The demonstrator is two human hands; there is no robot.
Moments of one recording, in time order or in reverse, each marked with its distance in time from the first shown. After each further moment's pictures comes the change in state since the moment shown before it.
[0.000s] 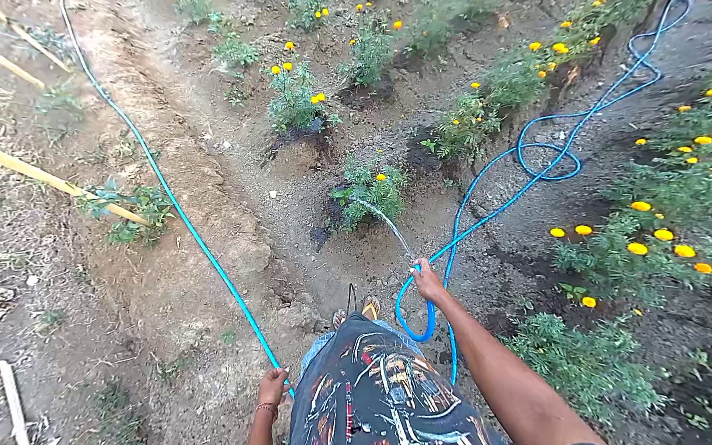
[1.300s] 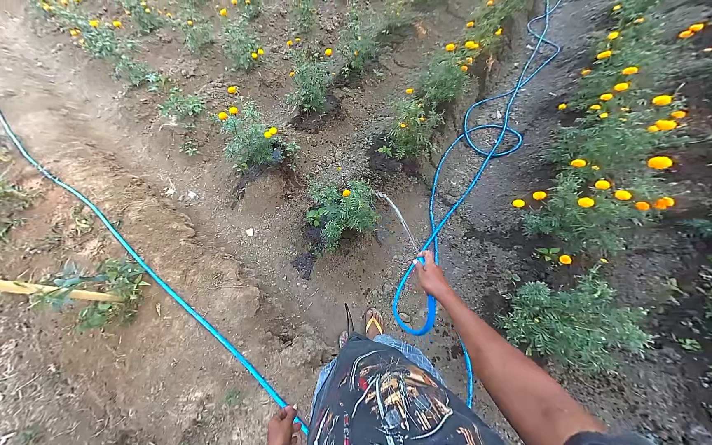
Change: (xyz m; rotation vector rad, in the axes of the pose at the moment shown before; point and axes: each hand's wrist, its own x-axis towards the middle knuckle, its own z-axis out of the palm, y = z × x) left_hand 0.011 0.029 0.000 0.100 -0.054 0.049; right_hand 0.001 0.011 -0.047 0.189 0.273 0.018
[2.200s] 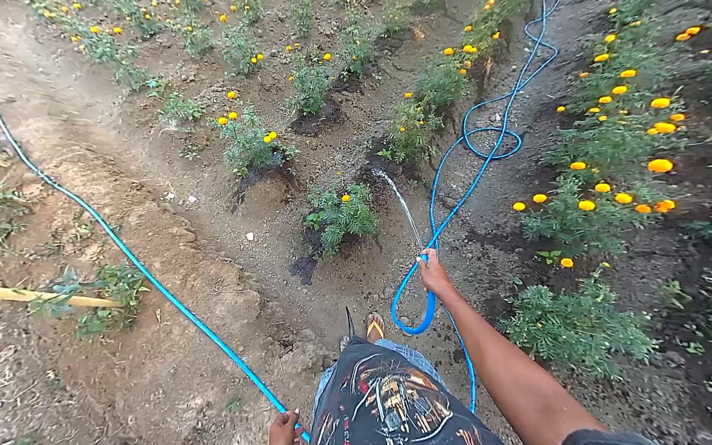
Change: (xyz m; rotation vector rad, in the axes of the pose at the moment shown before) left_hand 0.002 0.007 0.003 0.001 0.001 0.001; right_hand 0.014 -0.010 -0.008 0.038 0.040 0.046
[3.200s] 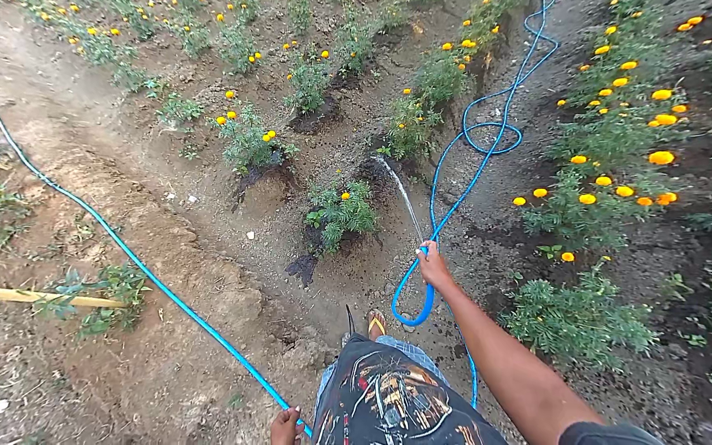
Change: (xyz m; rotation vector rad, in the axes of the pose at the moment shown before) left_hand 0.000 -0.006 -0.001 -0.040 0.011 -0.016; right_hand -0.002 -0.005 -0.003 0.031 0.040 -0.064
